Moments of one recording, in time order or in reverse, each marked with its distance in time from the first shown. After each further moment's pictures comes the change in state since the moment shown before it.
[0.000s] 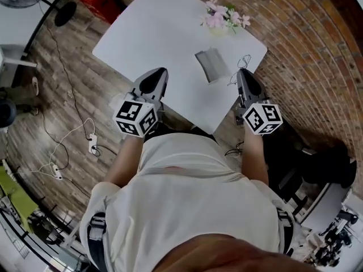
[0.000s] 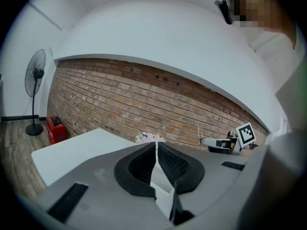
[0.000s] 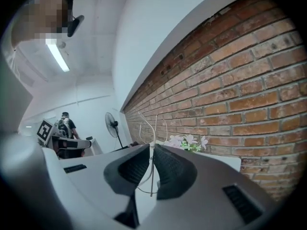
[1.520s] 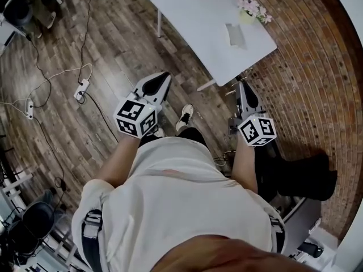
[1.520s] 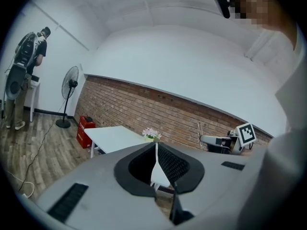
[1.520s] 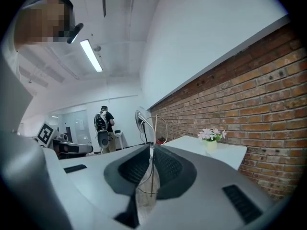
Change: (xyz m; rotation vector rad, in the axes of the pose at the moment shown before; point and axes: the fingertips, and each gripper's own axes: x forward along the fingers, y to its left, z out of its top) left arm -0.331 -0.161 -0.125 -0.079 -0.145 0.173; right arm -0.263 0.200 -0.082 -0.129 -0.006 0.219
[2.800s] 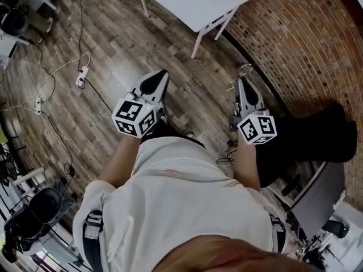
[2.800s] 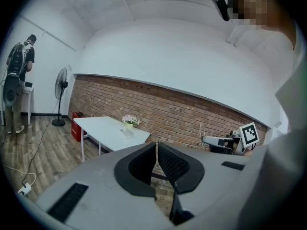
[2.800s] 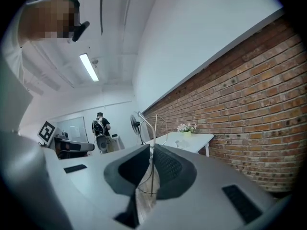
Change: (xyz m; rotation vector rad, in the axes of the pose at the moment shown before) left arm -0.090 -0.239 -0.114 0.083 0.087 -0.044; right arm -0.293 -0.029 -0.077 0.080 -0.046 -0.073
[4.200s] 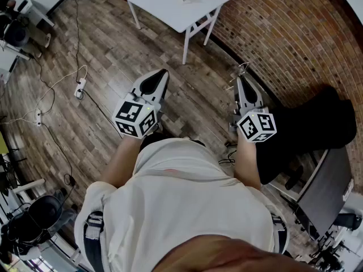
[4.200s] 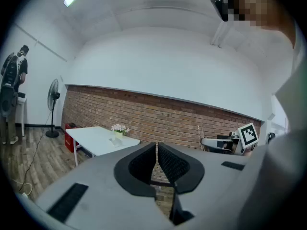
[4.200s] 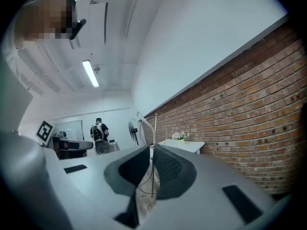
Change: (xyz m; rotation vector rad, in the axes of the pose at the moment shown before) left arm -0.029 -0.103 0.010 0.090 -0.088 -0.046; right arm -0.104 -0.014 0.021 -0.015 -0.091 -0.029
